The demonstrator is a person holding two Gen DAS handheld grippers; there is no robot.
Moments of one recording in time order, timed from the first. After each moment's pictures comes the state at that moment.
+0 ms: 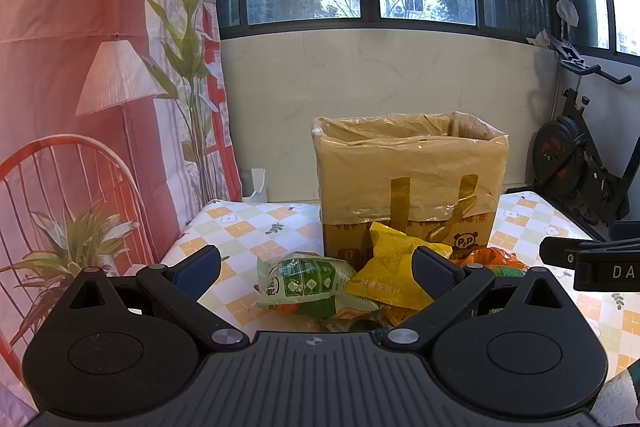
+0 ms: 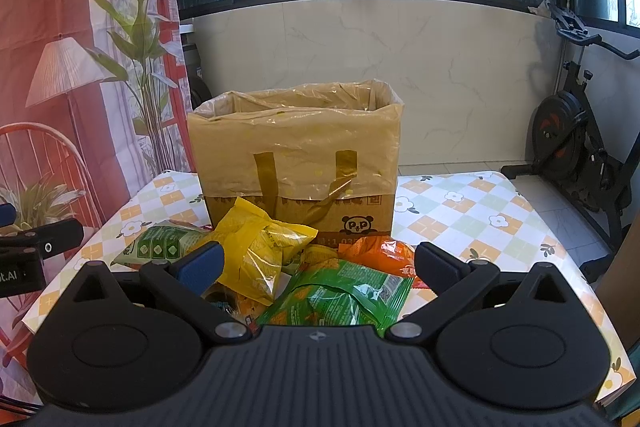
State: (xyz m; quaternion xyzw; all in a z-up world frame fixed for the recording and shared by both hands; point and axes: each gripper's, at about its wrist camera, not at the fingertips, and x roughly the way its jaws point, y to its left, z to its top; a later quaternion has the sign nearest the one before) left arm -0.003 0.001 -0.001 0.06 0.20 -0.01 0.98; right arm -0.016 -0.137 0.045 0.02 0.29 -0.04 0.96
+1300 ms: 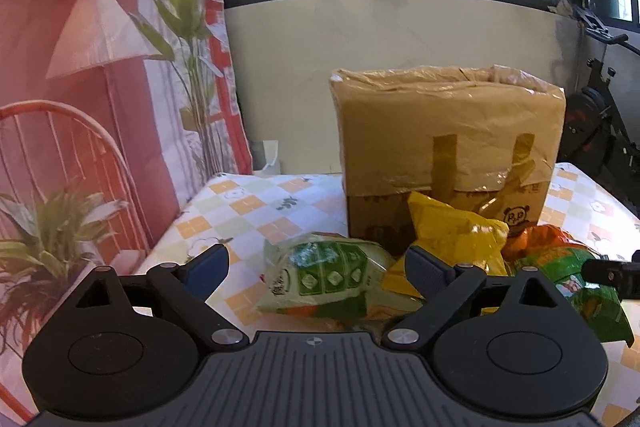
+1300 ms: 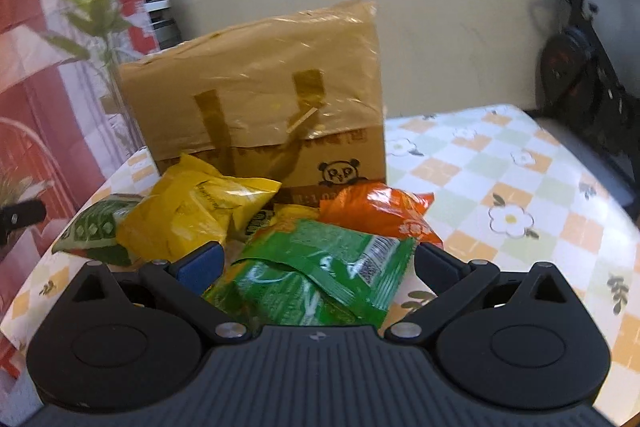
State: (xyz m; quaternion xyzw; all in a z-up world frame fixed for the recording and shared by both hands) left arm 0.068 0.011 -0.051 0.06 0.25 0.01 0.97; right arm 0.042 -0.196 -0.046 0.09 0.34 -0.04 0.93
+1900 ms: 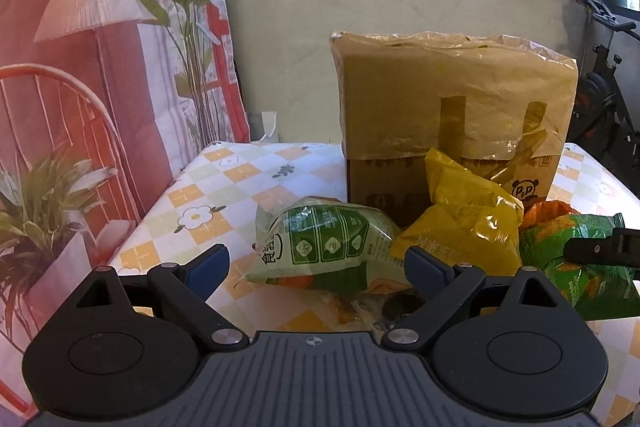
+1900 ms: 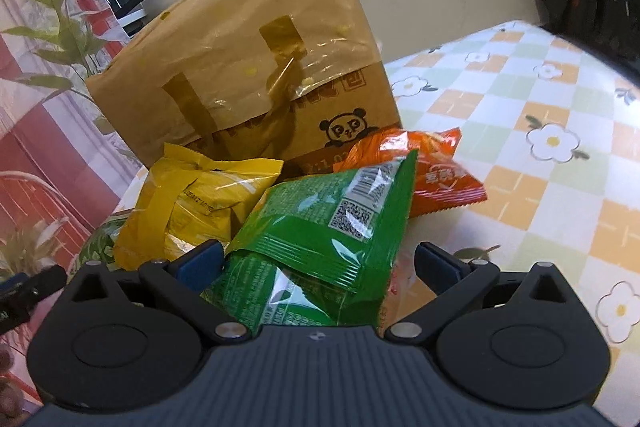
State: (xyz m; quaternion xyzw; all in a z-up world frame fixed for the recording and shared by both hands) left arm 0.085 0.015 -0.074 0.06 0.29 0.01 0.96; right arm 0.069 -0.213 -0.083 0.21 0.38 -0.03 0.90
